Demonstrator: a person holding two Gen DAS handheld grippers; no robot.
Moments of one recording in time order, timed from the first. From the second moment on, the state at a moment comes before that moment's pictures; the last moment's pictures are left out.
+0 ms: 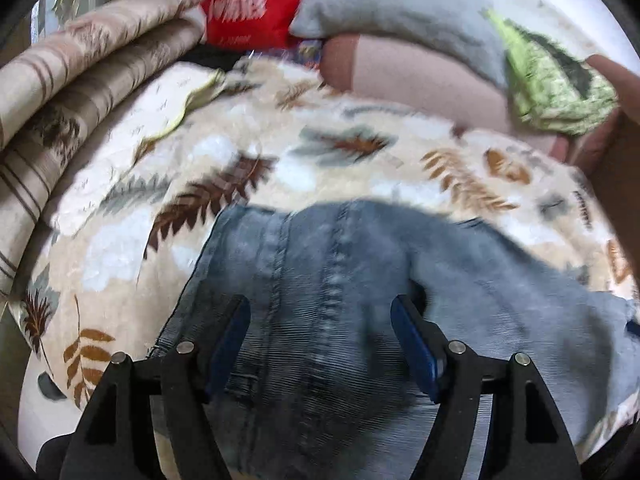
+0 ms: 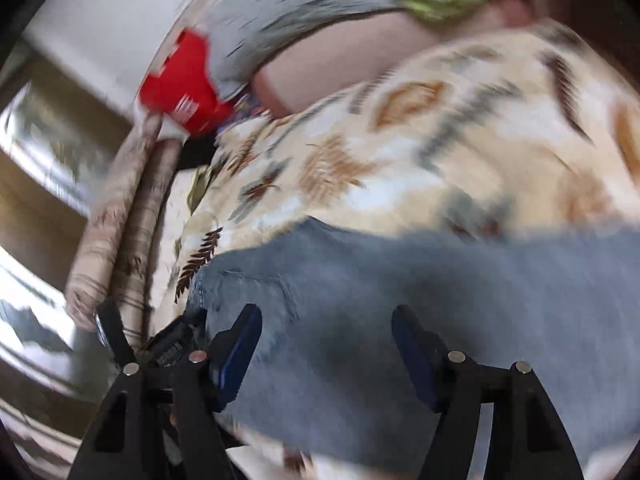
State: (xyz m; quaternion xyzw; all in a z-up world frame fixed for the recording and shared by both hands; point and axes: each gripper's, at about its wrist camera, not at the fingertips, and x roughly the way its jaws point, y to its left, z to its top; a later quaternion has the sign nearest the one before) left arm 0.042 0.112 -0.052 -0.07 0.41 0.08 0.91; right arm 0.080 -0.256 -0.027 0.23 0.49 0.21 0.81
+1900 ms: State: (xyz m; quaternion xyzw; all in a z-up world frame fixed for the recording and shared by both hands) left arm 0.041 0.105 -0.028 -0.10 0.37 0.12 0.91; right arm -0.031 -0.454 -0.123 0.56 0.40 -0.03 0.72
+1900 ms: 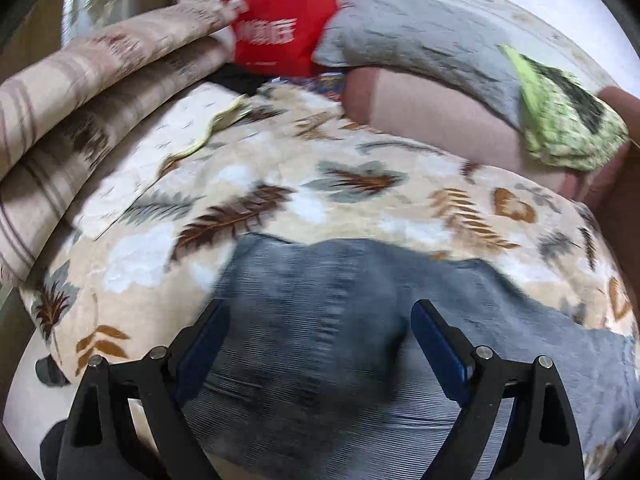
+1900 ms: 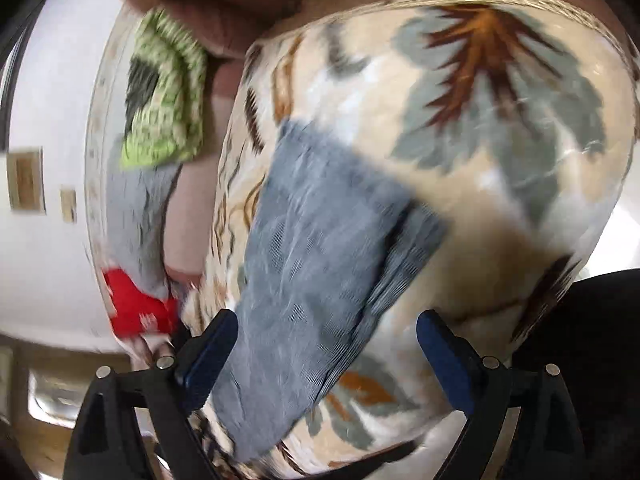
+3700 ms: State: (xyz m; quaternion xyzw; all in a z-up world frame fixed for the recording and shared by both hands) left arm 0.090 -0.158 -0.100 0.12 0.52 -0.12 0.84; right arm 0.032 -0.422 -0.004 0.26 0.44 -0.07 0.86
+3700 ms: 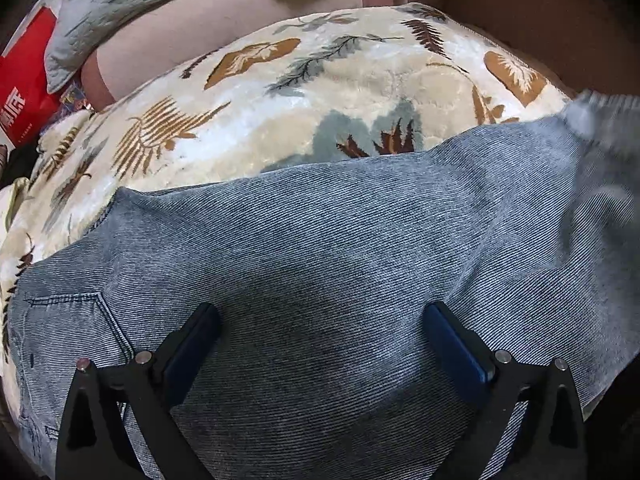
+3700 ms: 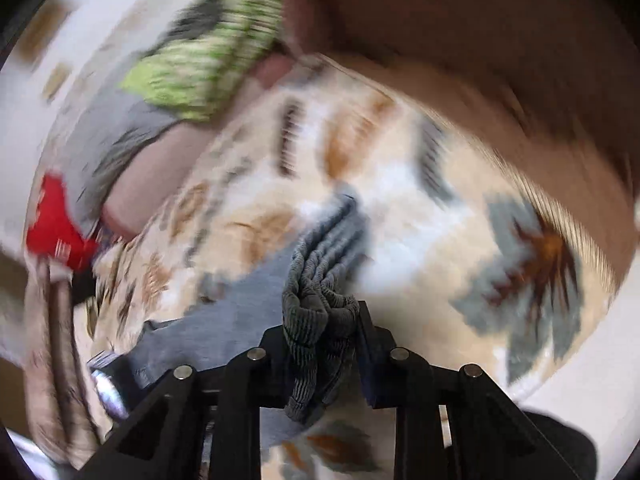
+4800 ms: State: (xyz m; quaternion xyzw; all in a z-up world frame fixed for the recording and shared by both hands) left arm 0.044 -0.070 -0.094 0.07 0.52 -0.06 0.85; right arm 0.050 -0.320 -0.047 0.40 0.48 0.21 0.75
